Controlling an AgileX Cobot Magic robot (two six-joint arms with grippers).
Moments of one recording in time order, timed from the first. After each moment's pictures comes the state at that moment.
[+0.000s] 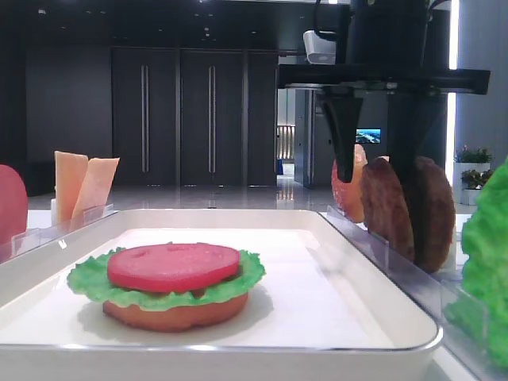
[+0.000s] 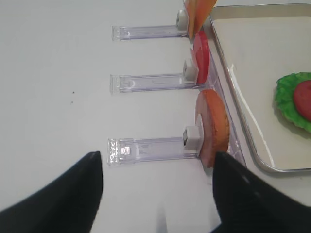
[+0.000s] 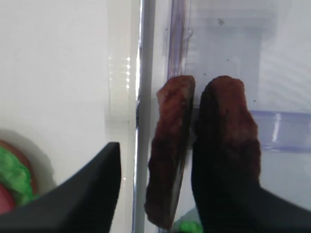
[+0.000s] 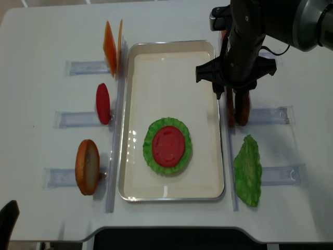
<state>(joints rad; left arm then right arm) -0.05 -0.02 -0.47 0.02 1.11 0.00 0.57 1.85 -1.39 -0.03 1.03 0.50</state>
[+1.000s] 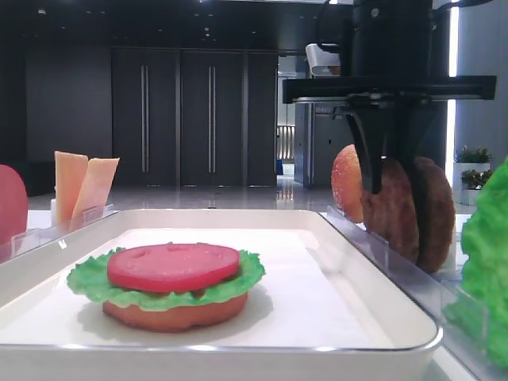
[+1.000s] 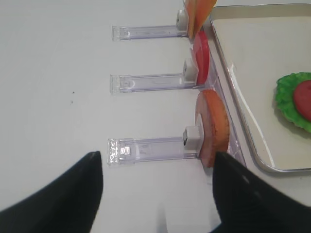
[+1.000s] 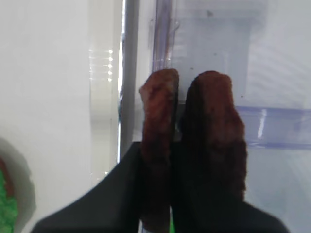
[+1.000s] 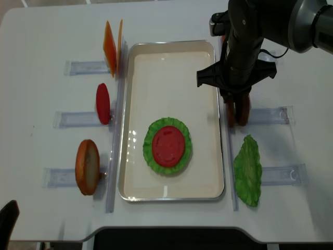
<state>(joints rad) -0.05 -0.02 -0.47 0.02 1.11 0.00 0.57 1.88 -1.39 -0.05 1.05 0.50</state>
